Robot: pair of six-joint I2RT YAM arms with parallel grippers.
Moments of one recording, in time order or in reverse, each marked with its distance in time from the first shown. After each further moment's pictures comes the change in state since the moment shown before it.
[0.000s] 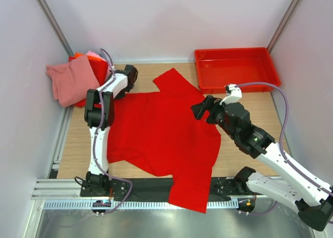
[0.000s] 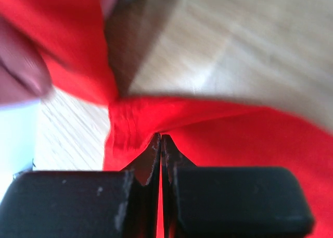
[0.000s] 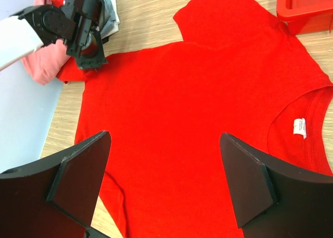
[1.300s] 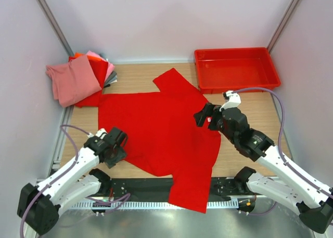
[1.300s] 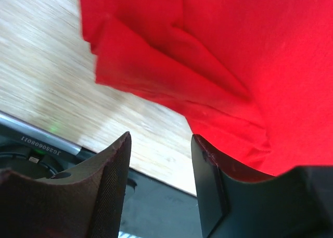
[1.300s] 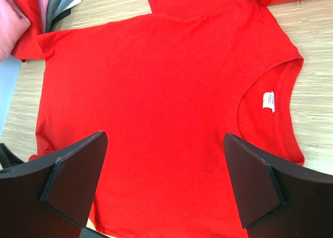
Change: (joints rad) left arm -0.349 -1.429 -1.301 -0.106 0.554 -0.746; right arm 0.000 -0.035 -0.069 -0.084 0.027 -0.036
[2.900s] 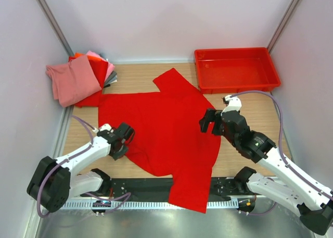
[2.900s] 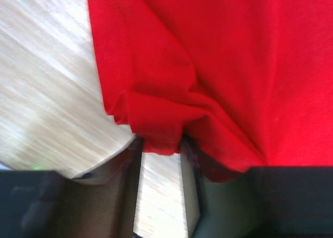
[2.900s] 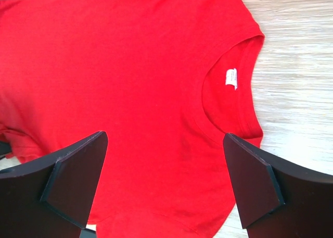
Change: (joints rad) left arm 0.009 0.237 -0.022 0.204 -0.161 -0.042; right arm 0.000 -0.032 -0.014 -0.139 0.040 -0.058
